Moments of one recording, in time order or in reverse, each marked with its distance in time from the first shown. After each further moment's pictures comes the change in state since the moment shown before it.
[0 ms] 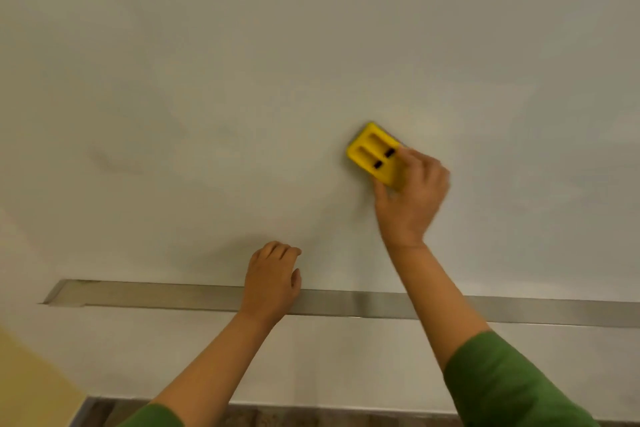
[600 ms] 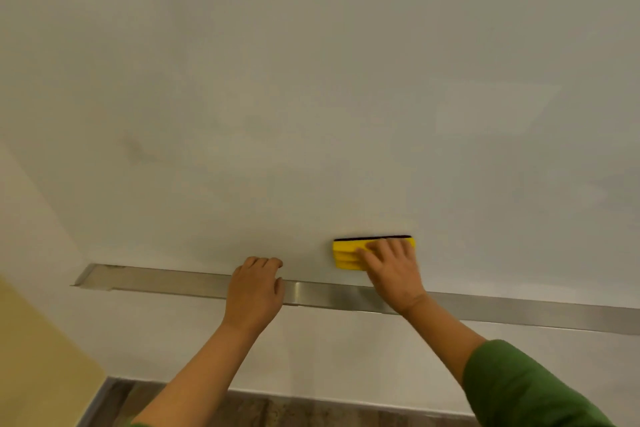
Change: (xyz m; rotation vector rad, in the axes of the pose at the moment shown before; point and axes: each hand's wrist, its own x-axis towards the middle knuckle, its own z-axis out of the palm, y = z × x) left_hand -0.040 -0.049 -0.003 -0.006 -0.070 -0.184; right_hand -0.135 0.047 0.013 -0.266 -0.562 -0.535
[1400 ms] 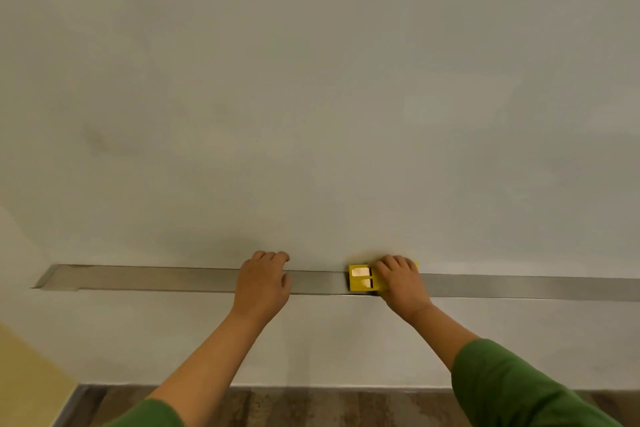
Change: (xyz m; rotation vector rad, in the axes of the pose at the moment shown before) left_hand -0.002 0.039 0.017 -0.116 -0.114 0.043; right_hand -0.067 0.032 -0.018 0.128 -0.706 0.285
